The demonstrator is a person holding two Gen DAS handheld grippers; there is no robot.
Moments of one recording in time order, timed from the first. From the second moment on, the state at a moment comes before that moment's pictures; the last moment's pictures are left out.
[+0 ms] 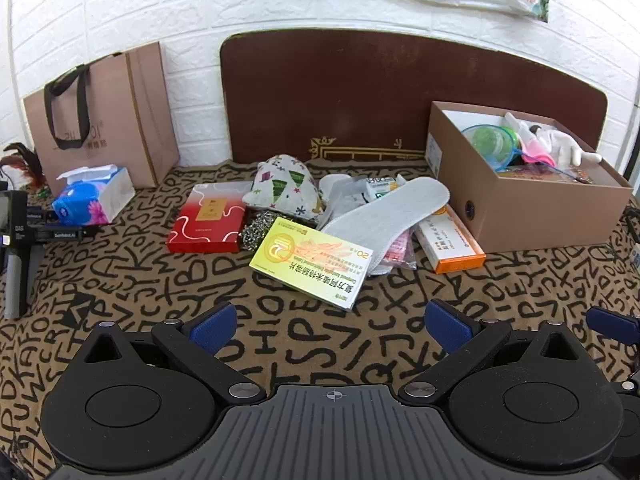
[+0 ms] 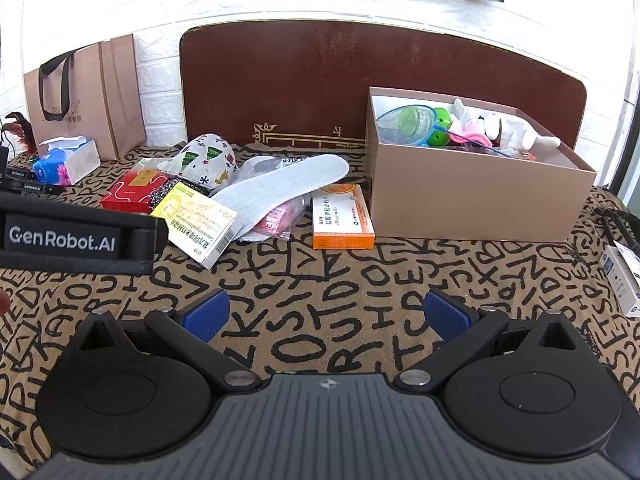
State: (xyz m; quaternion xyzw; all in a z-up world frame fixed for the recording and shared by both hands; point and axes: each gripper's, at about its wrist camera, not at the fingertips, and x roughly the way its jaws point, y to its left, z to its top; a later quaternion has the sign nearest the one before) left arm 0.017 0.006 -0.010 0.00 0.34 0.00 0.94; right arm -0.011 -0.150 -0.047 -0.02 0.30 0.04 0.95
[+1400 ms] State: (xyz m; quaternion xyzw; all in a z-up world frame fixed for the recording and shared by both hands) left arm 0.181 0.099 -0.088 -0.06 0.41 -0.09 0.91; right arm 0.091 -0.067 -0.096 -0.11 0.33 0.21 0.91
